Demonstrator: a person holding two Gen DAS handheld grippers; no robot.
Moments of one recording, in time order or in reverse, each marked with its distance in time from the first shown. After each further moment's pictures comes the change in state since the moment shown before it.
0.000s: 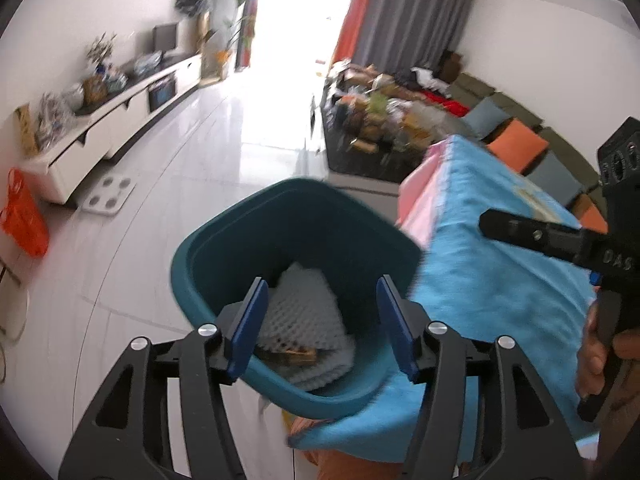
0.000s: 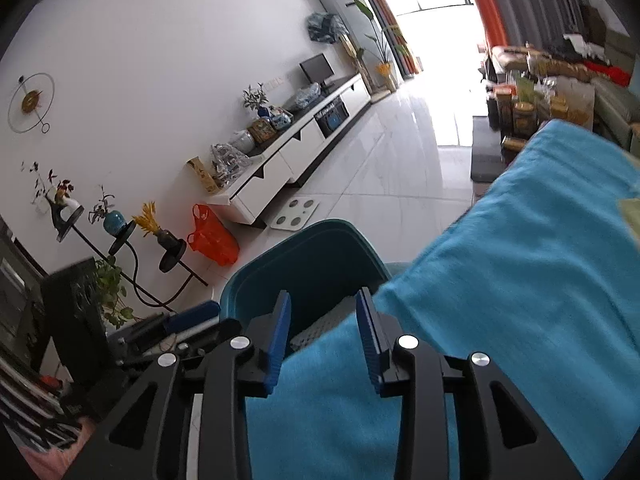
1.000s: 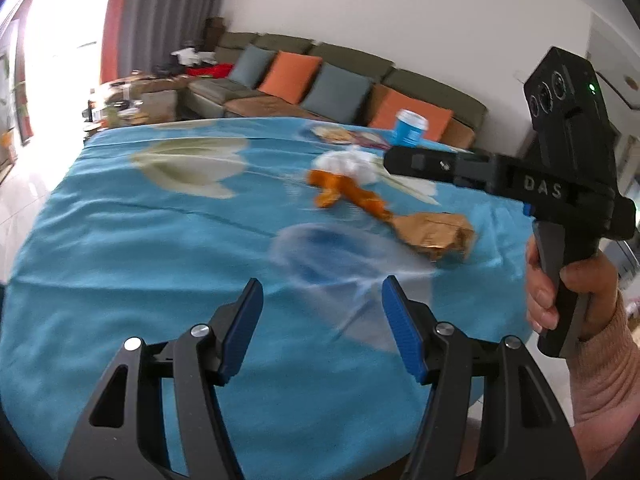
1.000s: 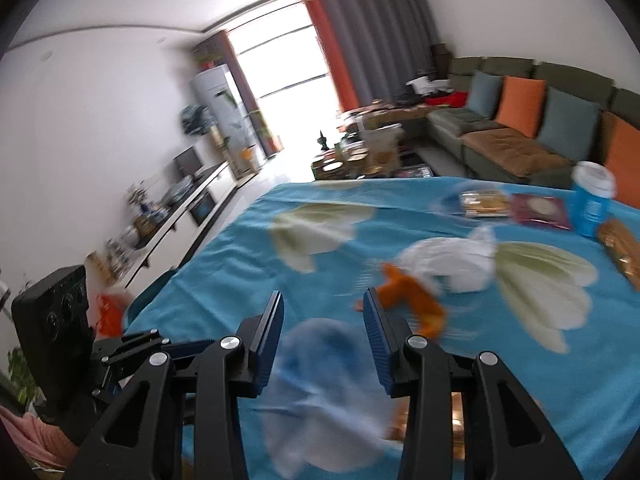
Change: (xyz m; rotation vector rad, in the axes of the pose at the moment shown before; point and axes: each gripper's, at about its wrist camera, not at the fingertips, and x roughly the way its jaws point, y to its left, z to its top) left arm -0.001 -0.312 -0.069 0.533 0.137 -0.611; right arm -0.274 -0.129 -0.130 0.227 -0.322 -0.447
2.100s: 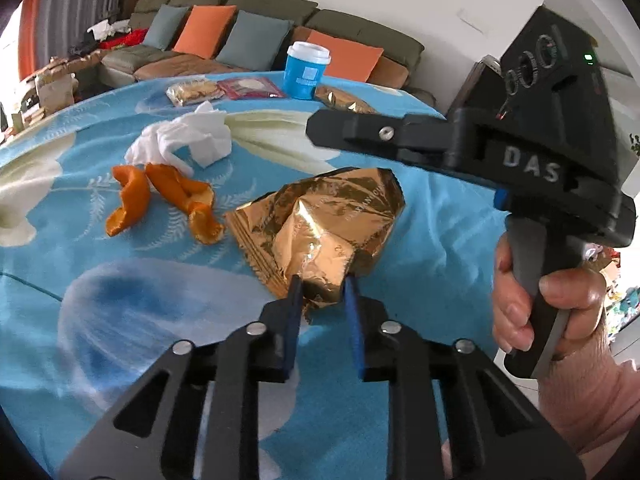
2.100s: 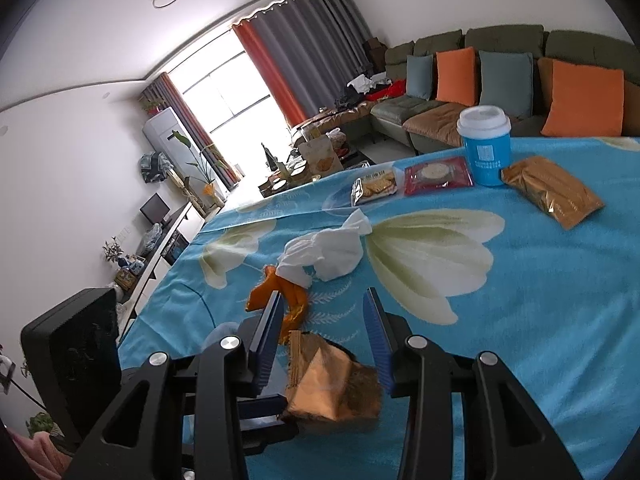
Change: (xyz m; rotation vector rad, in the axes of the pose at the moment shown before) left arm 0.100 -0.088 0.028 0.122 0.195 -0.210; right arm -0.028 -0.103 -0.021 0.227 -0.044 -0.050
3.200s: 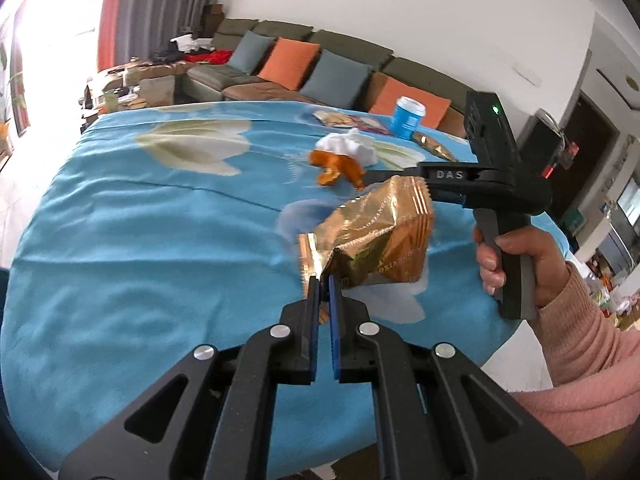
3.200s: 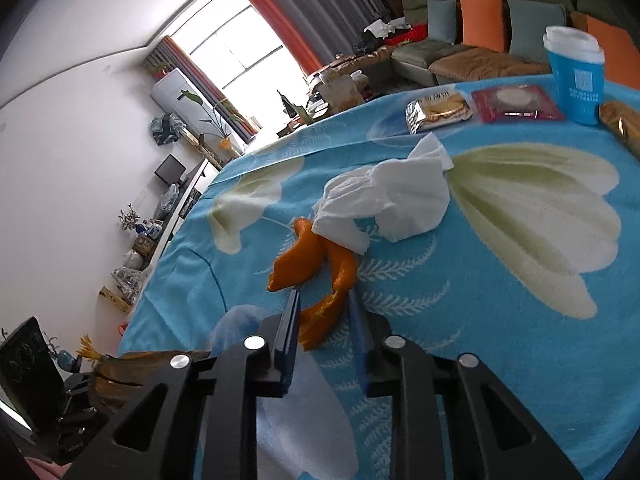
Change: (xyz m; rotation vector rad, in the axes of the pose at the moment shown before) left arm -0.132 0.073 -0.083 -0.156 -0.161 0.208; right arm 0.084 0.028 -0.010 0.031 0.203 0.086
